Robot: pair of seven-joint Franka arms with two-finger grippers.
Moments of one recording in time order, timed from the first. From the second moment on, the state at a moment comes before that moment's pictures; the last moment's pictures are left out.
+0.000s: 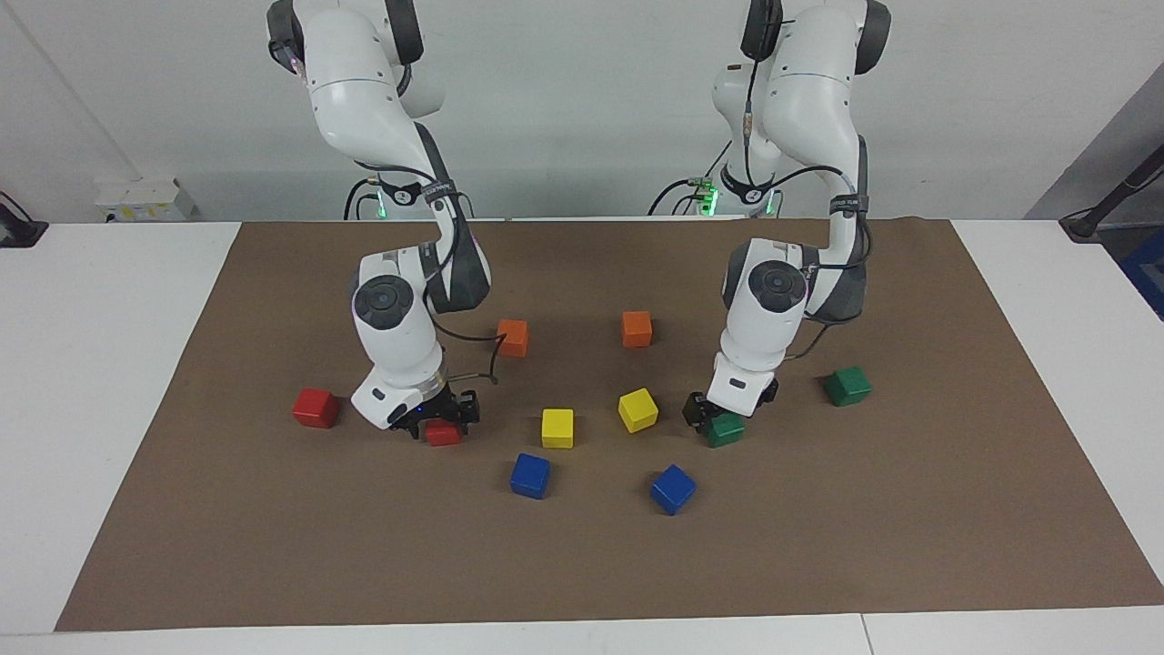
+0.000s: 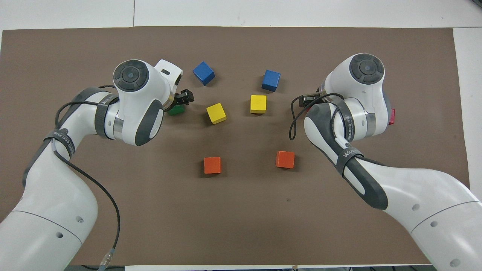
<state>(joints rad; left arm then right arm) -0.36 0.47 -0.01 -1.75 0.05 2.28 -0.59 0.25 0.48 -0.03 -1.75 0.01 2.27 0.15</state>
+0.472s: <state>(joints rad) -0.36 0.47 -0.01 -1.74 0.05 2.29 -0.59 0.25 0.45 -0.04 -1.68 0.01 2.15 0.17</state>
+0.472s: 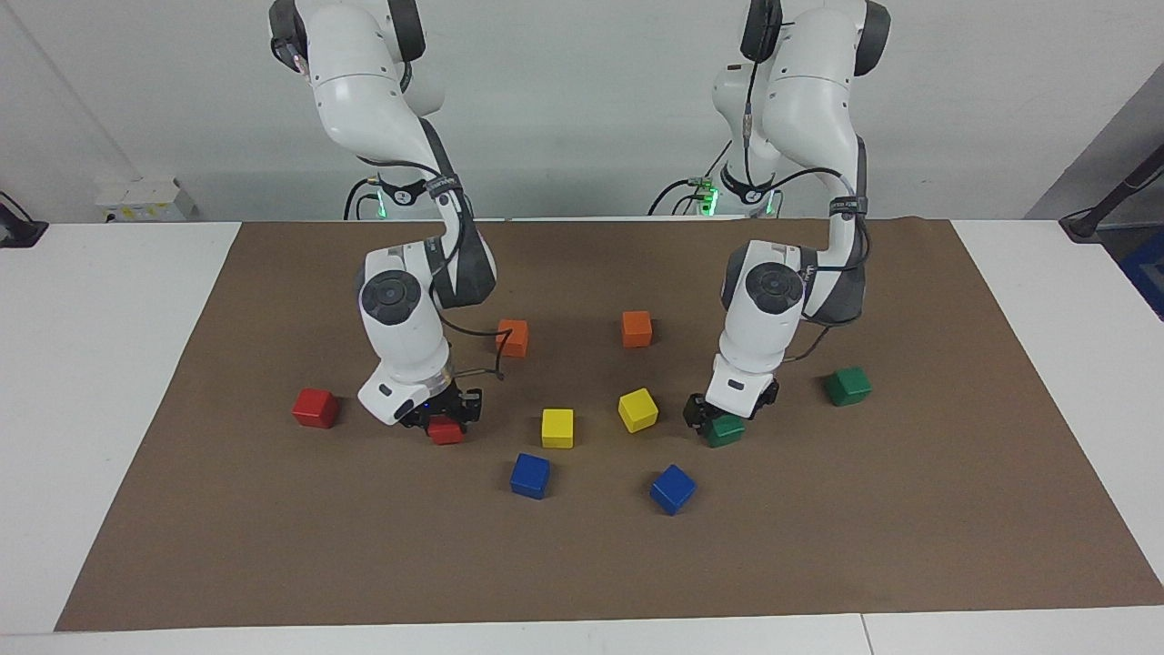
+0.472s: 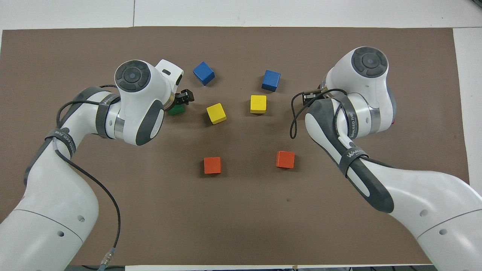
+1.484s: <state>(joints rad) -0.36 0.48 0.00 -1.66 0.05 2.15 -0.59 -0.04 0.36 -0.04 -1.70 0.01 2.04 0.00</state>
